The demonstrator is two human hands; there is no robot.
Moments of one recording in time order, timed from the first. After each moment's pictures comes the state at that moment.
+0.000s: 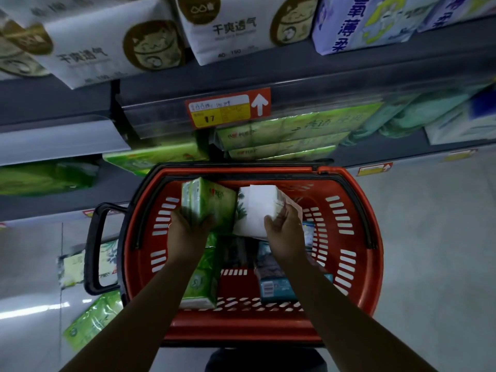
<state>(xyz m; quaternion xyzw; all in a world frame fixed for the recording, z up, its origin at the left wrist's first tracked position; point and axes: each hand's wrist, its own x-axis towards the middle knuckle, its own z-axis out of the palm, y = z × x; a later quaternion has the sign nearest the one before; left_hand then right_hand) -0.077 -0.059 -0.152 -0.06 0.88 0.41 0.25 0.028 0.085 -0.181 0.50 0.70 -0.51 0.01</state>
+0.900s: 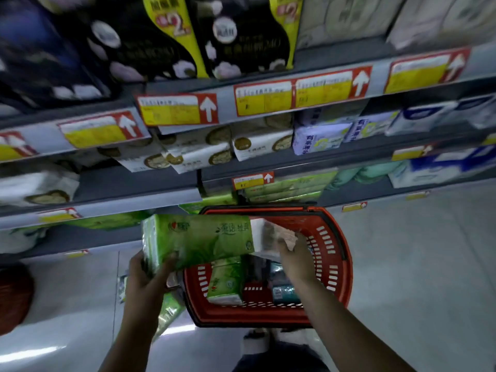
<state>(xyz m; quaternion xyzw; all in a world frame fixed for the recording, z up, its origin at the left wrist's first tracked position) -0.063 -0.161 0.090 -0.08 0.80 0.57 0.20 0.037 0.069 0.016 0.53 0.65 -0.54 0.05</state>
